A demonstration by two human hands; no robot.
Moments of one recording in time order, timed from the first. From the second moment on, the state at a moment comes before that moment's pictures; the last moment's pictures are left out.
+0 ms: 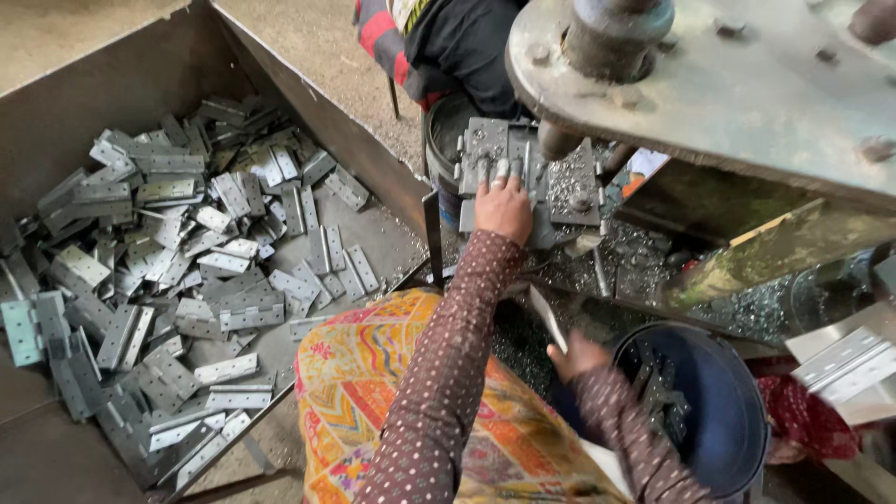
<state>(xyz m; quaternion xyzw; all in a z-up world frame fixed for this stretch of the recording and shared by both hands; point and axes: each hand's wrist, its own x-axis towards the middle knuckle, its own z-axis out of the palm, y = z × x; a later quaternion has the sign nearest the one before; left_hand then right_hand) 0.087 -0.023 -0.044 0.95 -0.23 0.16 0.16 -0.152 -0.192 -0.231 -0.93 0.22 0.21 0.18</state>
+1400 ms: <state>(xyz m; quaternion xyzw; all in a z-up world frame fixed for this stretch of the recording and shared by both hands) -0.001 0.015 0.011 0.84 -0.30 0.39 0.23 -0.128 -0.173 -0.124 -0.97 0.15 0.06 0.19</state>
